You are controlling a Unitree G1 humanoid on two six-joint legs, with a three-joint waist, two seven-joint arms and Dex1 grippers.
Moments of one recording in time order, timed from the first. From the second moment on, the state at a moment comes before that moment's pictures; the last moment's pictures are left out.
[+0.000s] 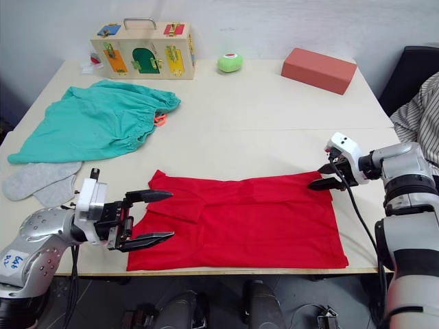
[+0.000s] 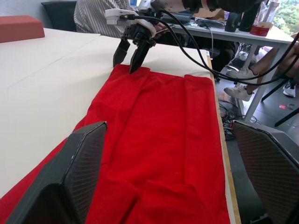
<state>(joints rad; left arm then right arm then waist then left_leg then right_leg) -0.04 0.70 0.20 -0.41 -0.67 0.37 -1.11 -1.10 -0.80 0.26 1.19 -0.04 0.20 1.42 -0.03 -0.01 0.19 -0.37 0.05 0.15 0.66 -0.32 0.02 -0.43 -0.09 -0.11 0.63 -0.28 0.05</state>
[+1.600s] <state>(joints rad) -0.51 0.70 0.09 0.22 -0.42 0.30 -1.00 -1.14 -0.90 -0.05 1.19 -0.01 0.19 1.27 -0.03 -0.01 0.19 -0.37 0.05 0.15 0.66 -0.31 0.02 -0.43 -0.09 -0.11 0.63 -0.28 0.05</state>
